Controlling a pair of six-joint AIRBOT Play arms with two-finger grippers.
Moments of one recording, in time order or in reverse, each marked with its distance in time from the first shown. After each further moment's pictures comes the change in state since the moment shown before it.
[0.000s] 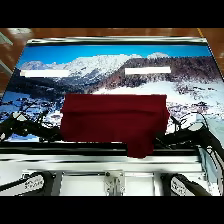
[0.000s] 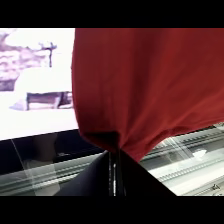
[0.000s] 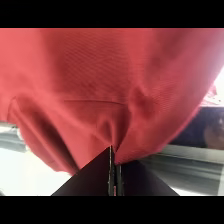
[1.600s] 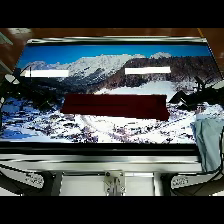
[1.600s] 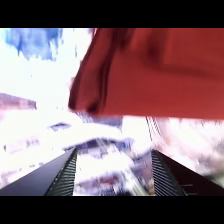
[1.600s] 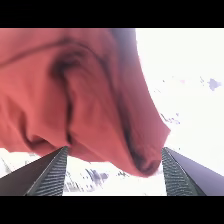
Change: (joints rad) left arm -0.020 -0.397 0.795 0.036 -0.193 -0.263; right arm -0.120 -0.485 0.875 -0.113 0.129 0.051
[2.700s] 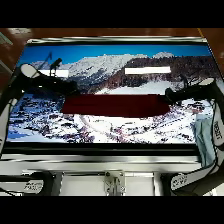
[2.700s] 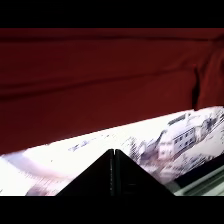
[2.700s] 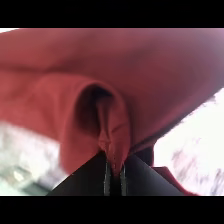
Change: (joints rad) left arm -0.410 0.172 -0.025 -0.125 0.307 0.000; right arm 0.096 -0.073 0.081 0.216 0.084 -0.084
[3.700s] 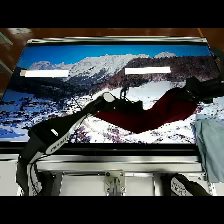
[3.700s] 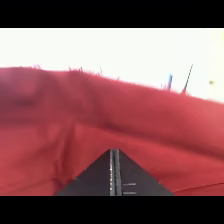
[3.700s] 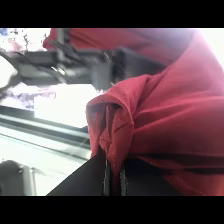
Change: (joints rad) left arm -0.534 -0.515 0.297 -0.576 0.386 0.072; right arm 0.078 0.594 0.024 -0.122 0.286 0.286
